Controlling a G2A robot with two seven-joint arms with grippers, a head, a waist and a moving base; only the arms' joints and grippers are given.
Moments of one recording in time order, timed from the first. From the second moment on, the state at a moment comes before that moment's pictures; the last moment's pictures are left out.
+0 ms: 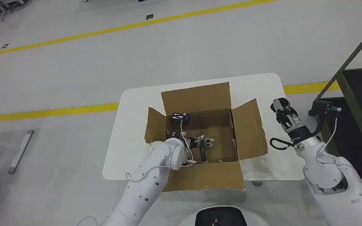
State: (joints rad) left arm 0.87 -1.30 -0.87 -1.48 1.10 0.28 -1.00; right arm -1.42 -1.21 1.57 -1.75 -0.54 -0.25 0.08
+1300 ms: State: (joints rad) left arm 0.62 -1.48 -0.73 -0.92 0.94 0.42 -1.10; right arm -1.42 -1.21 1.59 -1.73 -0.51 -0.23 0.15
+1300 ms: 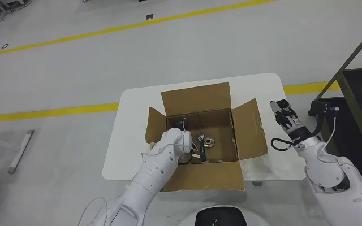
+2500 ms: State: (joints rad) left arm 0.61 -1.53 -0.74 -0.81 0.99 0.42 -1.09; right arm -1.45 -1.21 1.60 -1.75 -0.51 -0.23 0.16
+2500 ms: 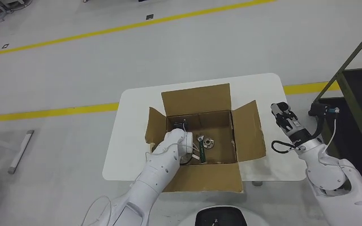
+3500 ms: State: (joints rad) left arm 0.81 -1.45 -0.91 -1.32 1.20 0.42 -1.21; right arm -1.37 -1.21 1.50 -1.66 -0.46 -0.18 0.38
